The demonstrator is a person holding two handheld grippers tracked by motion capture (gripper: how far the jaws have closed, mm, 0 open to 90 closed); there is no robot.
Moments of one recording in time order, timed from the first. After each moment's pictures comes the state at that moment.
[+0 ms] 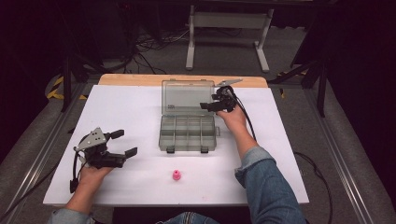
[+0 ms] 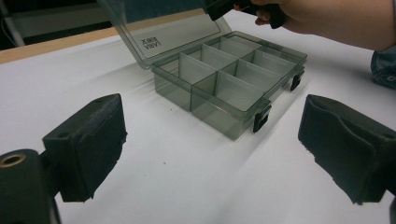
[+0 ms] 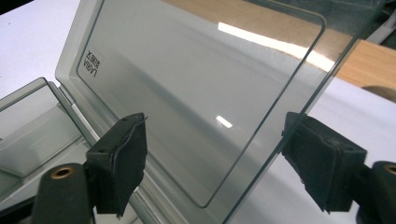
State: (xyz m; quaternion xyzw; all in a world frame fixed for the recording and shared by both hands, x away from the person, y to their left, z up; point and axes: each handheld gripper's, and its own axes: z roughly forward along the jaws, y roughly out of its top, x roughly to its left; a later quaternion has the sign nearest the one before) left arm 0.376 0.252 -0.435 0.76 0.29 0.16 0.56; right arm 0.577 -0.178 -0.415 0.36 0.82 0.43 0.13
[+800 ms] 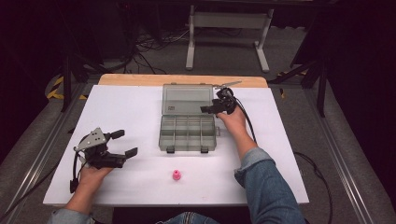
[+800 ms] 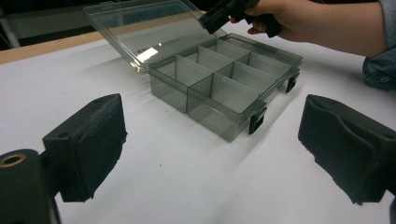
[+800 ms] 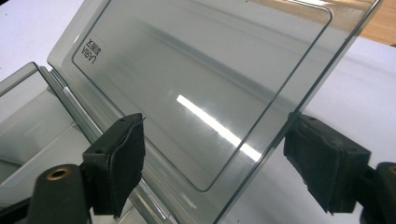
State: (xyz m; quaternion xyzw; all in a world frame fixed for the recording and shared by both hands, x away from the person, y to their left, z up) left arm 0.375 0.251 -0.434 0.76 0.29 0.15 0.56; right arm 0.583 -0.181 -0.429 0.39 0.82 0.41 0.08
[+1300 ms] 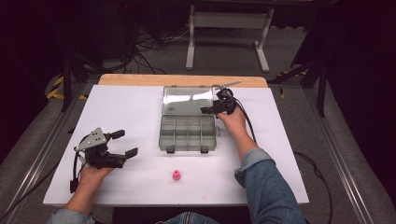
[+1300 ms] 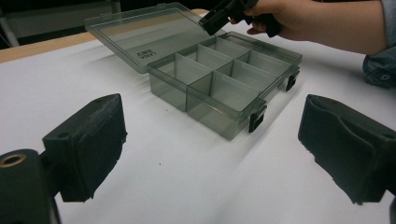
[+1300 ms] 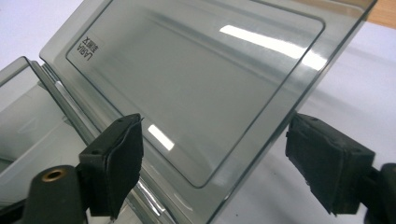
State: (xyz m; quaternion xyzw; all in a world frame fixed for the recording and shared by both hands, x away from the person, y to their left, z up) left arm 0.375 0.251 -0.435 0.76 0.29 0.15 0.56; right arm 0.585 -0.182 -0.433 0.40 0.82 0.40 0.07
